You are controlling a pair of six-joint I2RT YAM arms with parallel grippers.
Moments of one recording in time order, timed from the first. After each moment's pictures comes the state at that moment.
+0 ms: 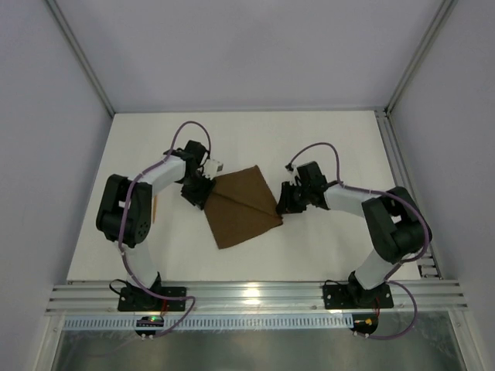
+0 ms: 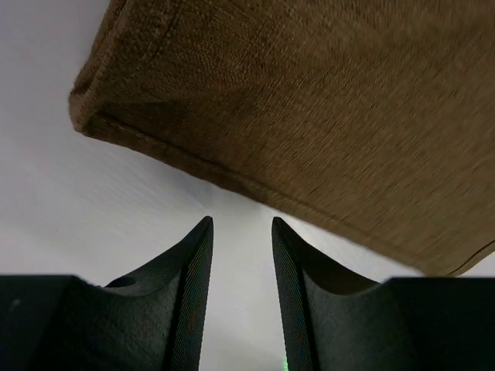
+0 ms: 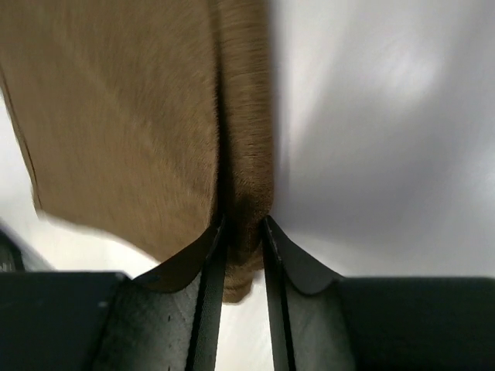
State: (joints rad) left arm -0.33 1.82 1.23 -0.79 0.15 0.23; right arm 0.37 1.70 0.85 -0.13 -0.40 0.36
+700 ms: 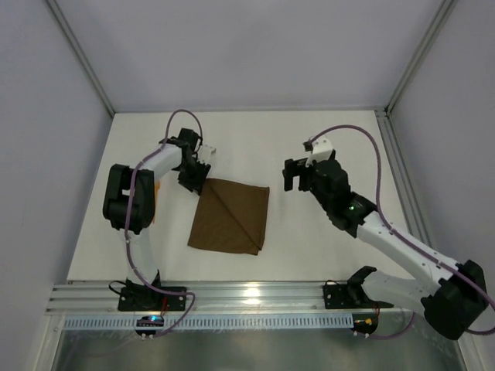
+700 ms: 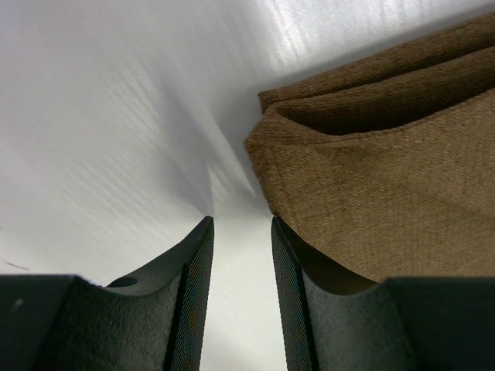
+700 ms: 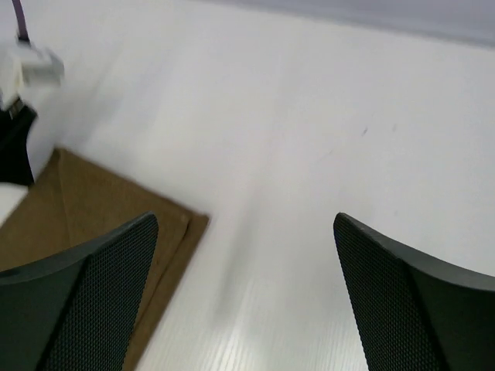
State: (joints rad) left arm -0.24 1.98 1.41 -0.77 0.14 0.22; right arm 0.63 1.13 0.81 -0.12 0.30 0.16
